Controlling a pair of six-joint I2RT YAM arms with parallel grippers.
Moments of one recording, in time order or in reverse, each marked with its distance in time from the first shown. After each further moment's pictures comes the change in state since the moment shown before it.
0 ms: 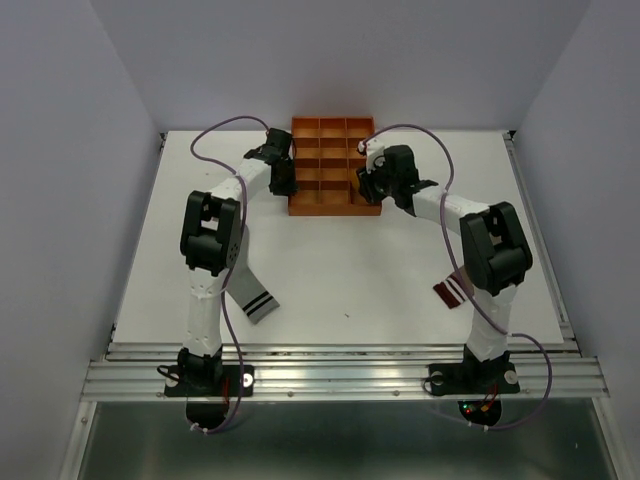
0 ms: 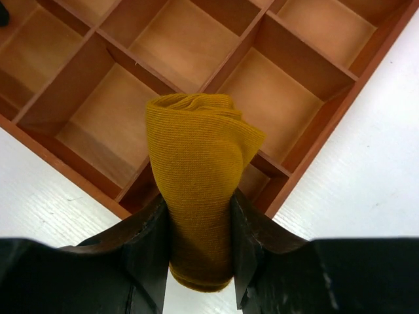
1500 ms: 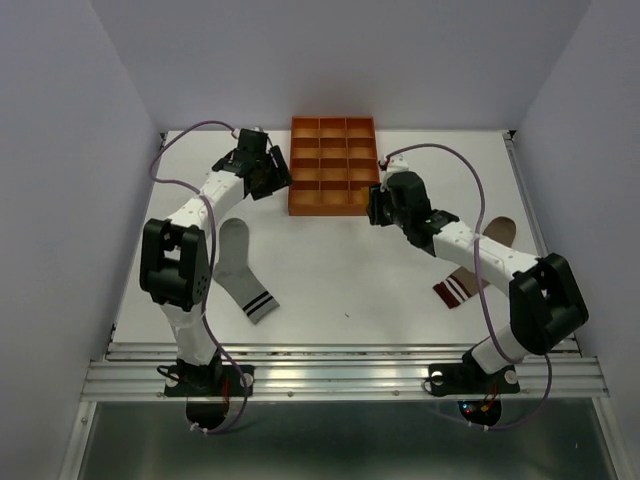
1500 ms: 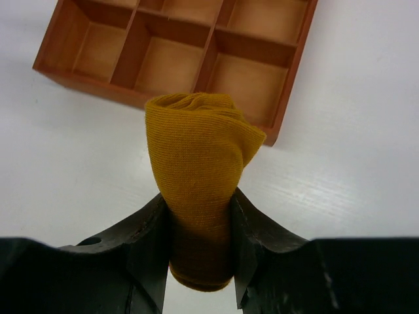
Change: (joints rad) left arm 0.022 -0.456 -0.397 0.098 0.035 -0.277; right arm 0.185 -0.449 -0.373 -0.072 0.364 0.413
